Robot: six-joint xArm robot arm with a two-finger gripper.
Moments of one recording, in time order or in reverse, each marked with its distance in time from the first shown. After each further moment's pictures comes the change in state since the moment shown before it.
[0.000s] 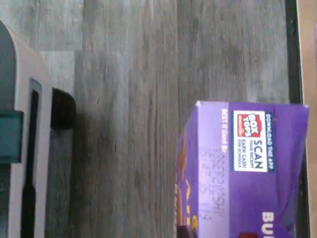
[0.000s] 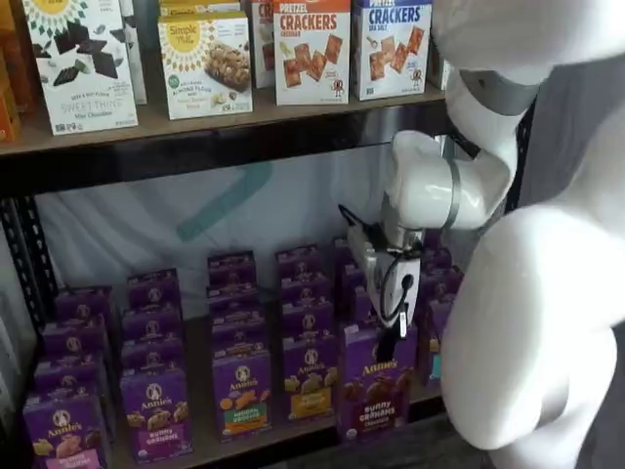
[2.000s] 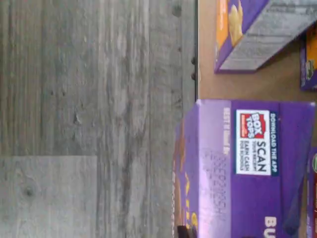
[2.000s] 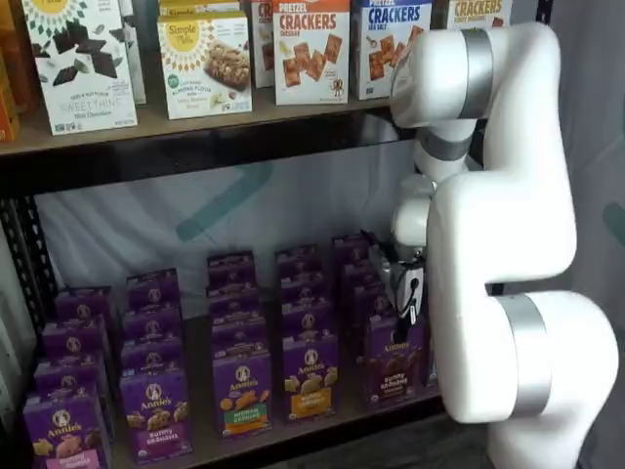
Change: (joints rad) arm -0.286 1.013 -0.860 -0.111 -0.142 -0.206
